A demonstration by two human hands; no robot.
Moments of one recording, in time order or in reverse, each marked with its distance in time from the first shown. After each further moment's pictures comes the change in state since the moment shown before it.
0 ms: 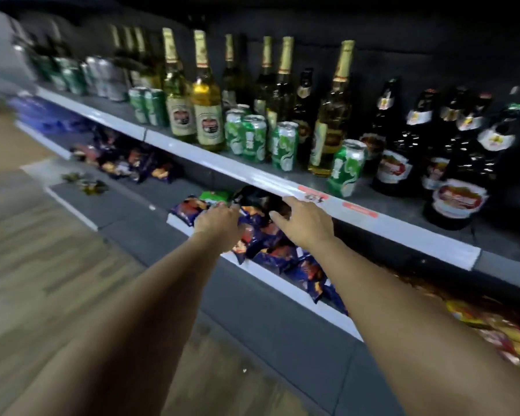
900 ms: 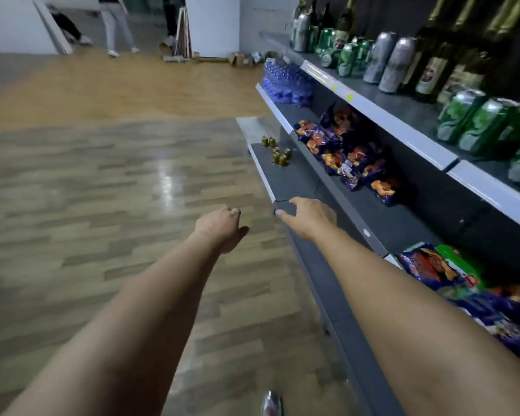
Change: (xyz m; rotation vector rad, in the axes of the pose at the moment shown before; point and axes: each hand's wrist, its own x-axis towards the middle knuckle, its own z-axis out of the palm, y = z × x) left_hand -0.044 -0.564 0.010 0.042 -0.091 -0.640; right_hand 0.189 -0.540 0.229 -0.014 -0.393 -0.547
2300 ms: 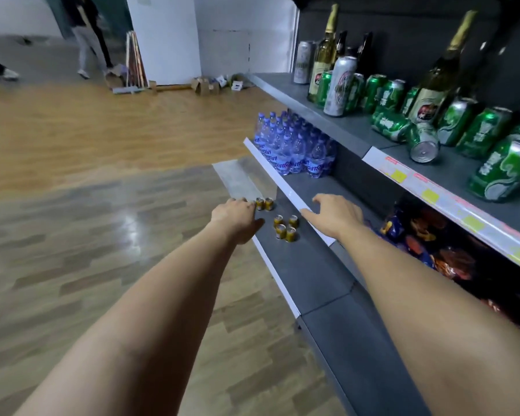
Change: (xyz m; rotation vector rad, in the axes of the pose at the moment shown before) left_hand 0.810 -0.215 -0.128 0.018 0.042 0.216; right_hand 0.793 -0.091 -0.097 -0.034 0.179 0.190
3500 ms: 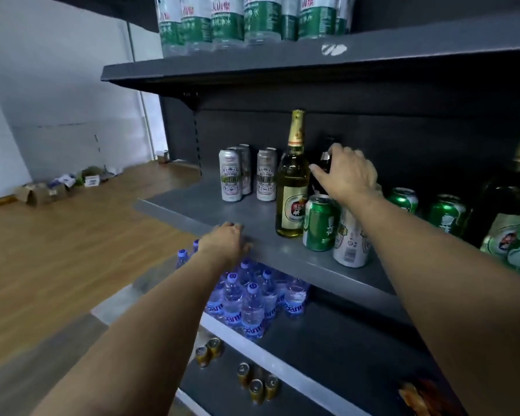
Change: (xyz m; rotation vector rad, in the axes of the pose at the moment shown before) left_hand 0.621 -0.087 -0.114 -0.068 0.136 0.520; right_hand 0.528 -0.014 -0.156 -0.206 0.674 0.505
